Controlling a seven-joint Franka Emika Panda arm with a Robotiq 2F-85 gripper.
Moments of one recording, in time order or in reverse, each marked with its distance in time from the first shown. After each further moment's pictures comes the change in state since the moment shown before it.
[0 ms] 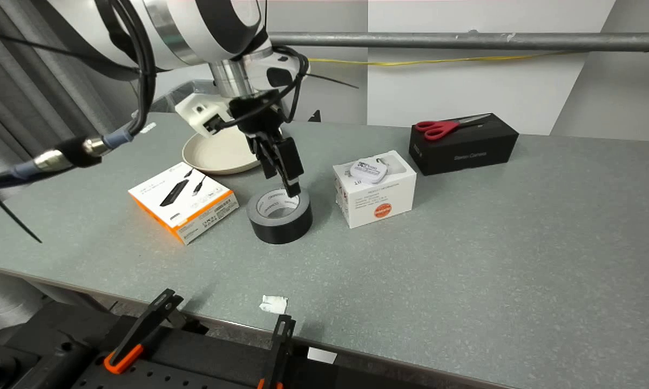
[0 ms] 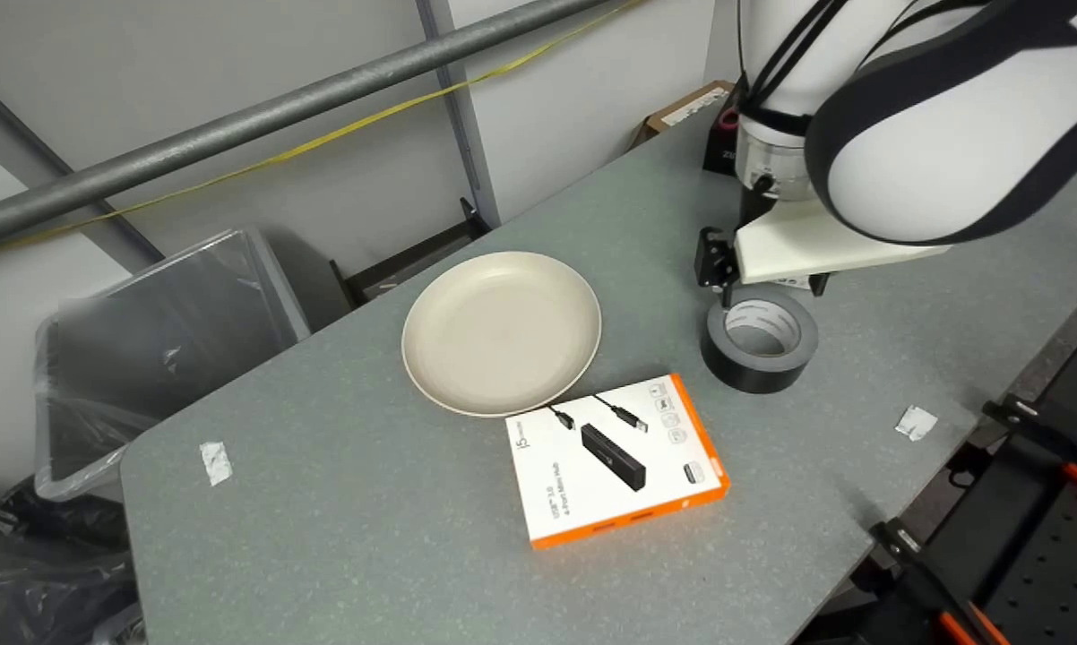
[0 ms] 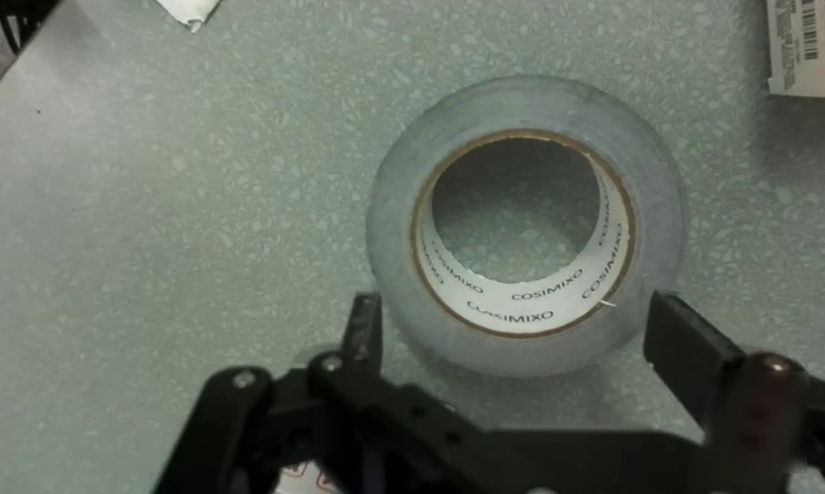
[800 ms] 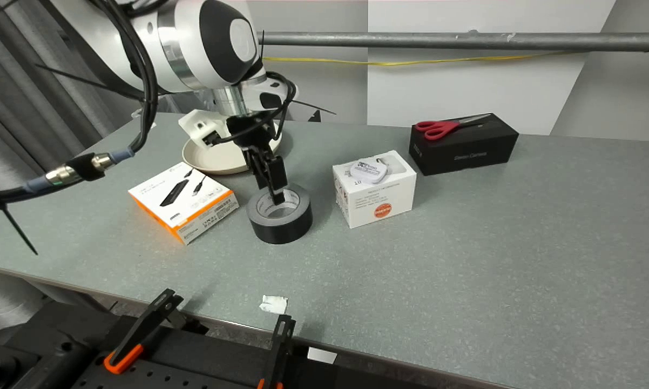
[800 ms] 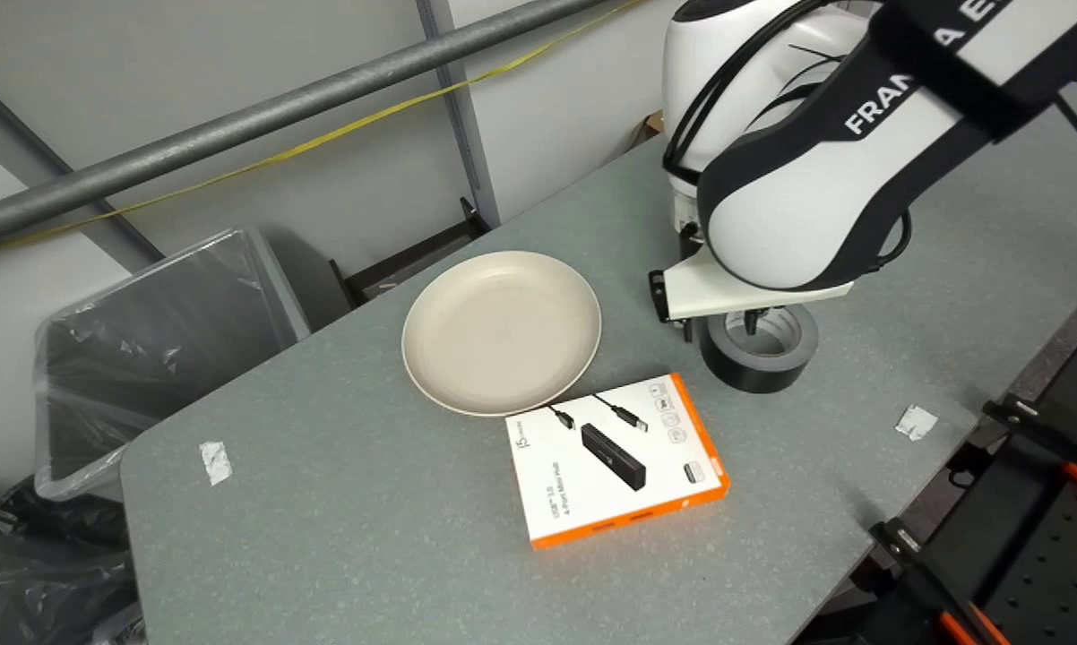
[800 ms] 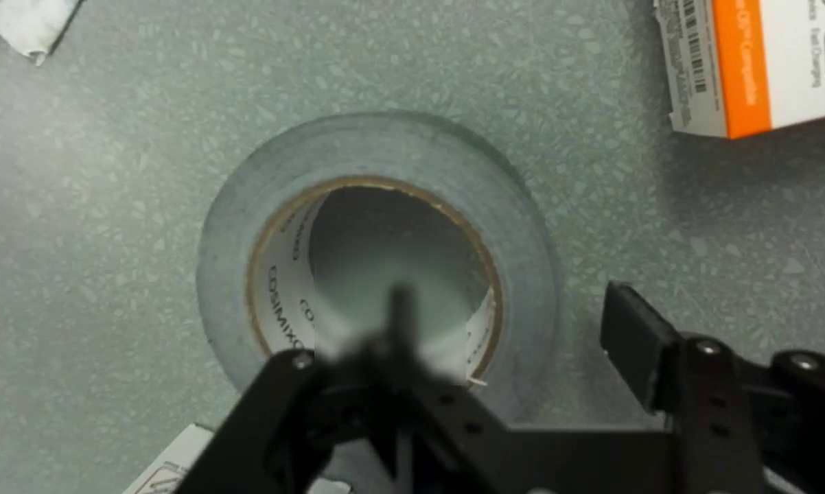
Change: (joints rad) arm 0.103 0.180 -0.020 0.134 0.103 0.002 0.004
